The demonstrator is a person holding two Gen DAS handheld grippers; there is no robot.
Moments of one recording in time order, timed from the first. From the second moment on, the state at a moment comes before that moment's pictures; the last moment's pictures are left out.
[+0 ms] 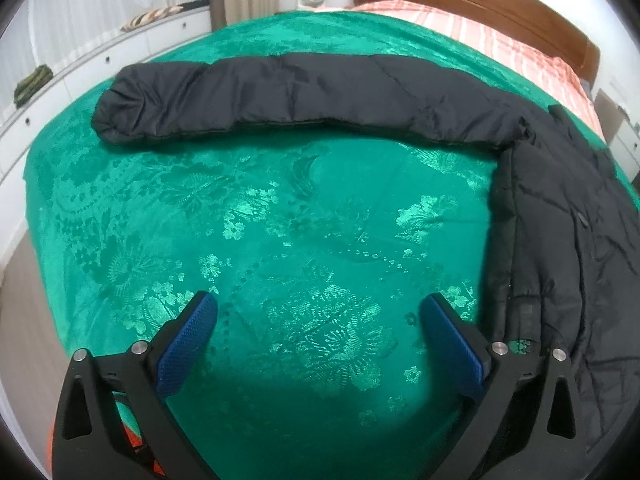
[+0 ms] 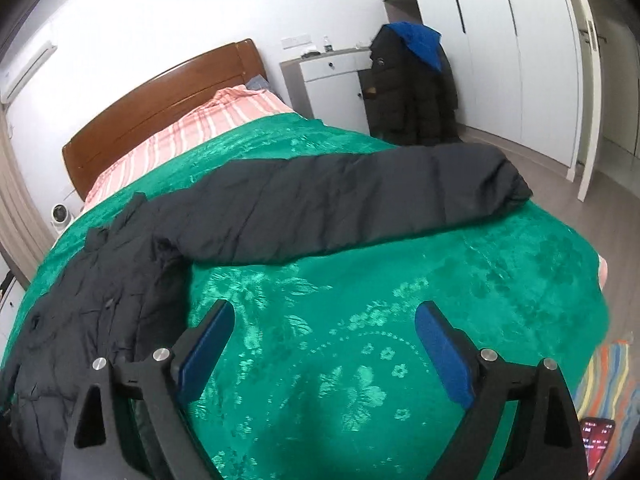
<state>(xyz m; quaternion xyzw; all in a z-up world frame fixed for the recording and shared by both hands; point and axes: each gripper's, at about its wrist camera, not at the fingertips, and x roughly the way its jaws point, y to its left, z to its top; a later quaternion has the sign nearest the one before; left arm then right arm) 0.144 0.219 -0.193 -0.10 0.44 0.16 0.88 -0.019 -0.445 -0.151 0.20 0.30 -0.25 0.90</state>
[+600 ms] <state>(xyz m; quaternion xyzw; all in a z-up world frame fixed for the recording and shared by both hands) 0.136 0.210 -0.195 -0.08 0.43 0.15 0.89 -0.028 -0.445 -0.153 0.20 0.29 -0.26 0.90</state>
